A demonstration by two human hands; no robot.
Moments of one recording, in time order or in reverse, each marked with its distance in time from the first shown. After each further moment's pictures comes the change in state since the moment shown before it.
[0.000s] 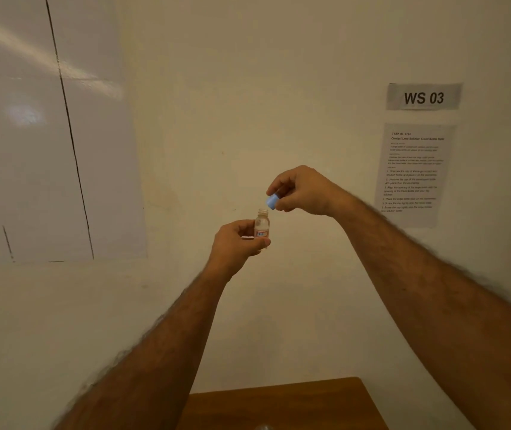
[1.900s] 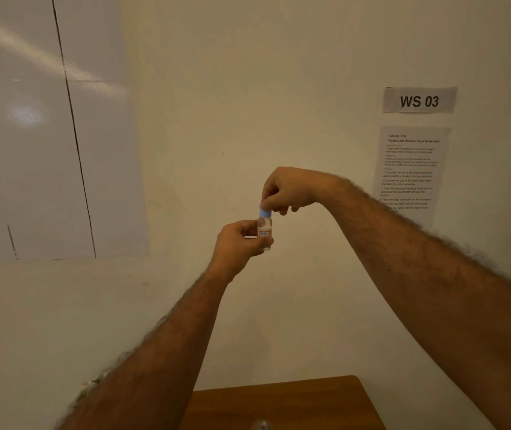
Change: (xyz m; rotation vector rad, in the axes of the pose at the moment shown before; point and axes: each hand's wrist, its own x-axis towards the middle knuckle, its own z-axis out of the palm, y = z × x) left_hand -0.014 0.010 0.005 -0.009 0.000 0.016; right_hand 0.012 -0.034 -0.004 -0.364 -0.285 0.066
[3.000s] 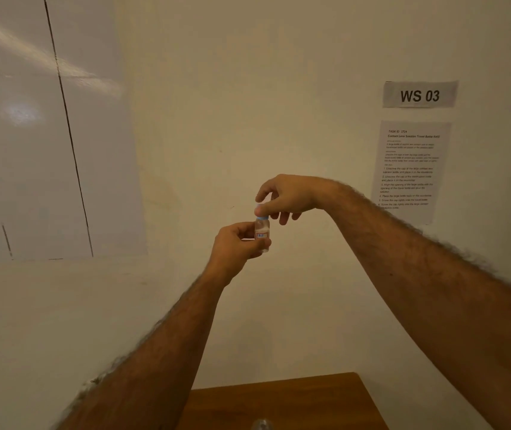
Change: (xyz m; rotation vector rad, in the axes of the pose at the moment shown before) left_hand 0.004 -0.013 -0.001 -0.044 -0.024 0.001; right_hand 0.005 0.012 0.015 0.132 -0.067 0.048
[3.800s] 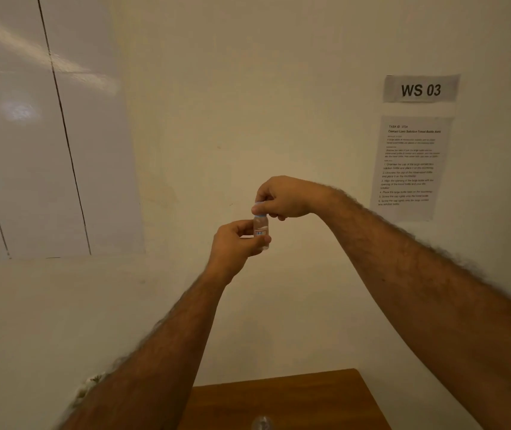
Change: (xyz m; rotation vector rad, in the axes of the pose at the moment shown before) left_hand 0.003 -0.008 0.001 -0.043 0.028 0.013; right_hand 0.007 0.005 0.015 -0.115 0.101 -0.102
